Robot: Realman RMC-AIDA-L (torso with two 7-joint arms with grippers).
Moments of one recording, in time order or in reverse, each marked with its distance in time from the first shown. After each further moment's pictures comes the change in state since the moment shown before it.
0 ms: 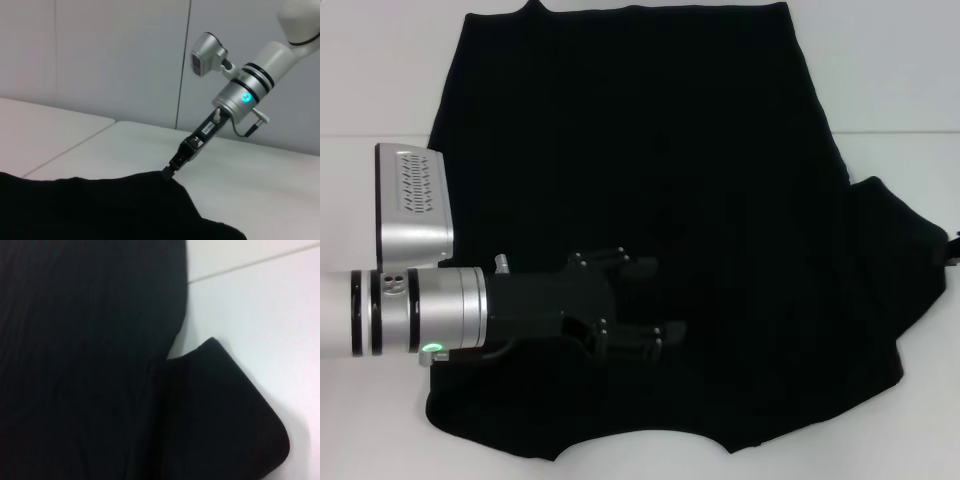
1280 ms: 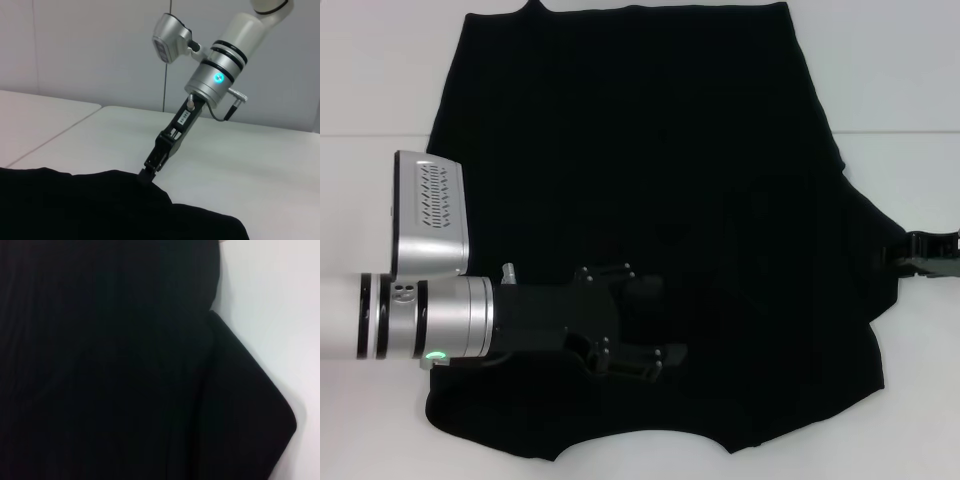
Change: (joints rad) left arm -0.007 0.000 0.032 0.007 0.042 -0.005 0.027; right arm 0.132 -0.009 -0.006 0.146 -0.109 0.022 0.132
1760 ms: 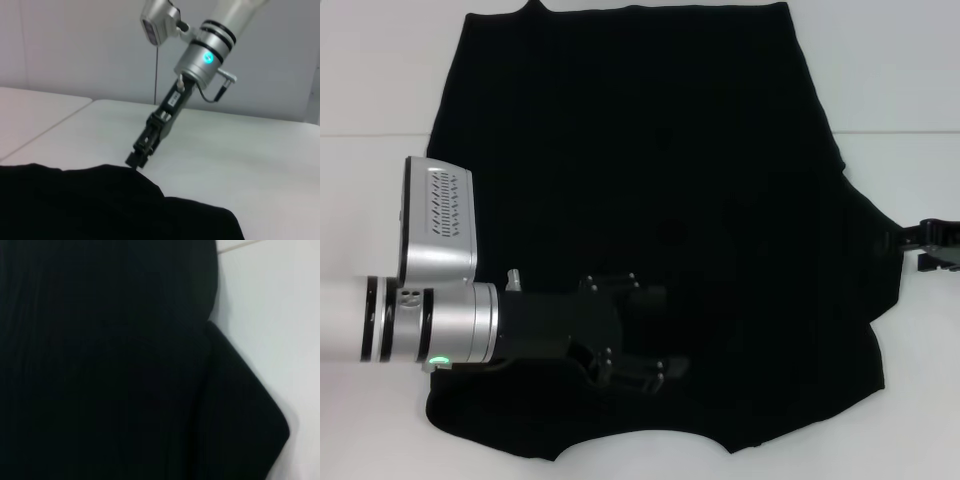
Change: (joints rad) left arm -0.005 -0.001 0.011 -0.003 0.020 0.000 0.013; right arm 0.011 -0.036 0.016 0.000 0.000 -0.050 -0.001
